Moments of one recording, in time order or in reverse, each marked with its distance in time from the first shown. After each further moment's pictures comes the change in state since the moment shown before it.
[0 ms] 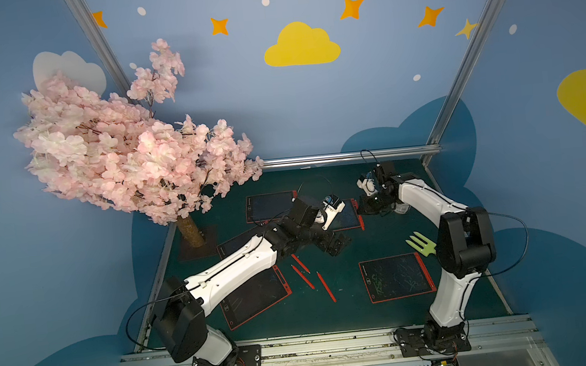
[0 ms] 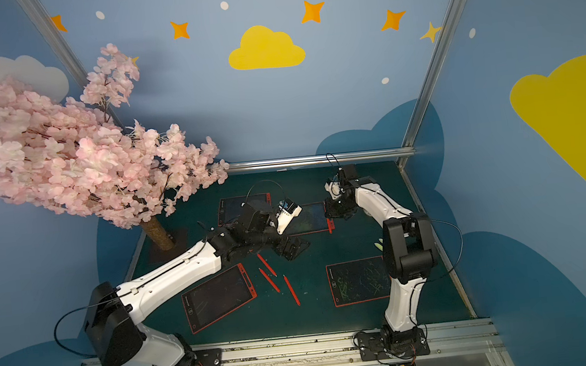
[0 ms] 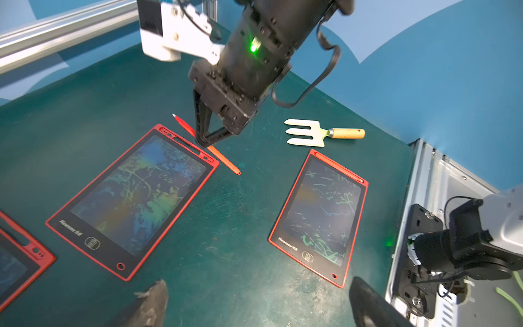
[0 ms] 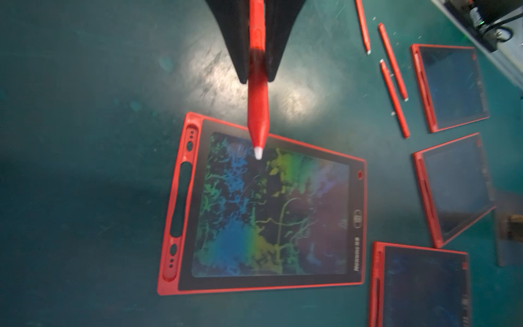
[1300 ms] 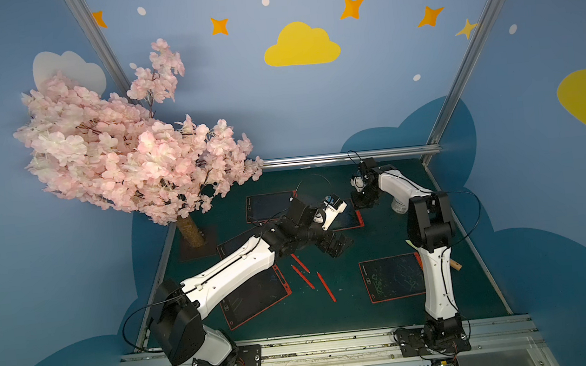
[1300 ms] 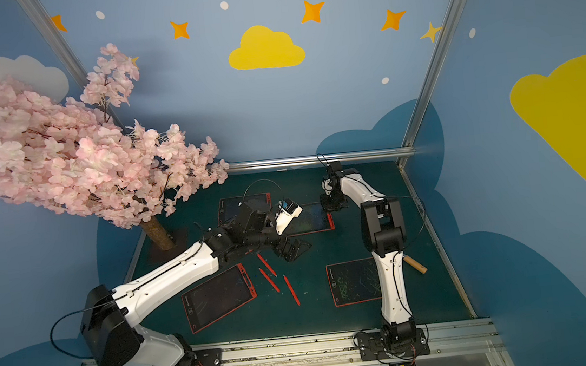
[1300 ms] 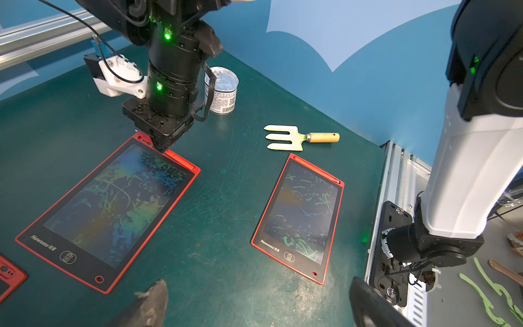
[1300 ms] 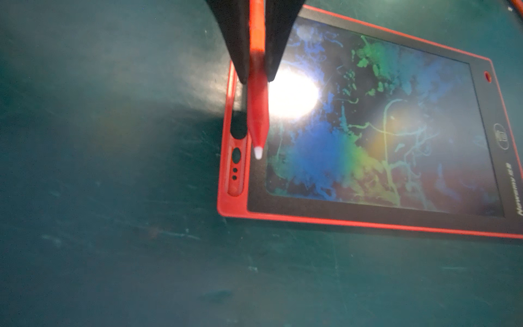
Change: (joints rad) left arm 0.000 -0.020 0.000 0.007 0.085 -0.005; right arm 0.014 0.383 0.398 -0.129 0.172 -0.024
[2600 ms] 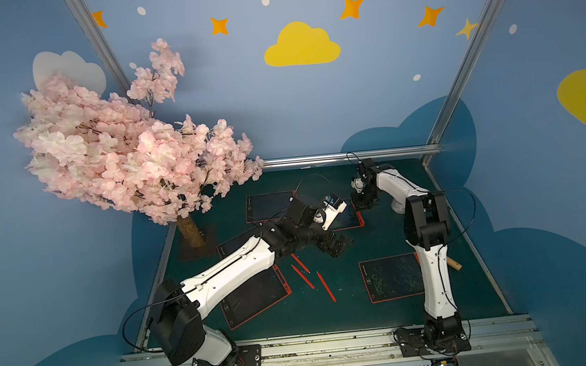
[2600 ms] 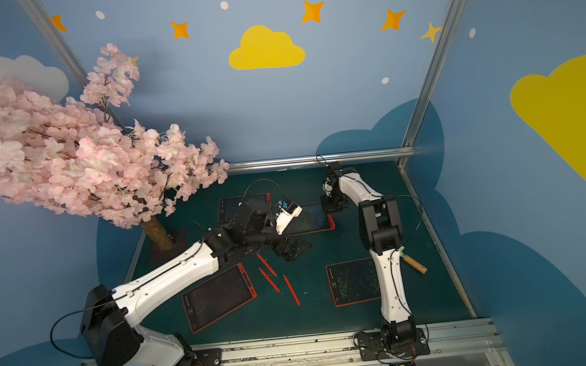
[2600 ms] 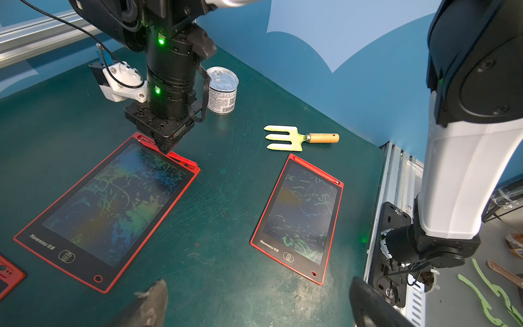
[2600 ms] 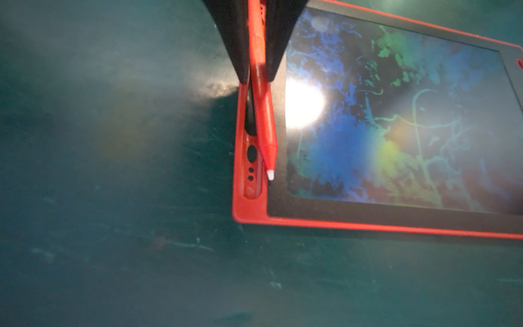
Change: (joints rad) left arm 0.000 0.000 0.000 0.000 0.000 -0.007; right arm 0.000 0.052 0.069 -0.077 0.032 0.004
